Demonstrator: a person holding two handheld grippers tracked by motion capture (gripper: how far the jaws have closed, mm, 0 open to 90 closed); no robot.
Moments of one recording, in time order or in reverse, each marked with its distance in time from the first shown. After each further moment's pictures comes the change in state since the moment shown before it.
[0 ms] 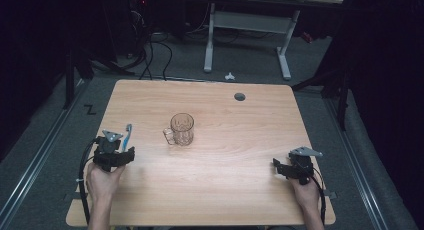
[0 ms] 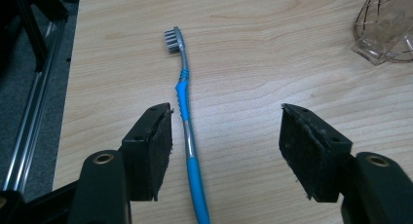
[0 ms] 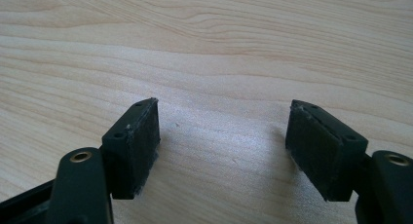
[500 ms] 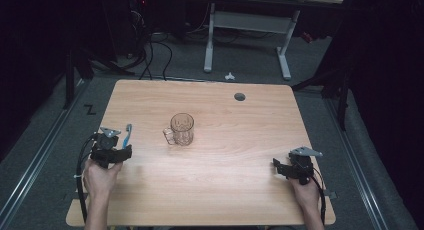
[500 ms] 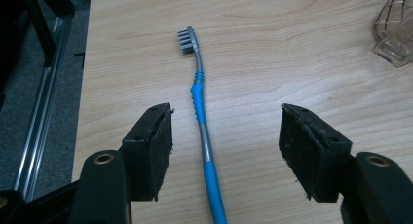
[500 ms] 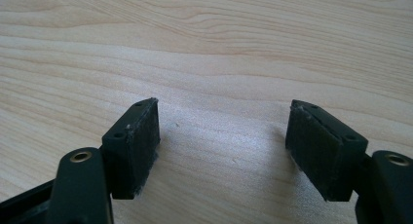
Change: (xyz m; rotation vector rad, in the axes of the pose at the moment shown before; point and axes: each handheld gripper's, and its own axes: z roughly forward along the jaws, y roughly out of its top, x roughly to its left) left arm 0.009 0.007 0.002 0.026 0.023 -0.001; right arm 0.000 0.000 0.000 0.000 0.000 0.000
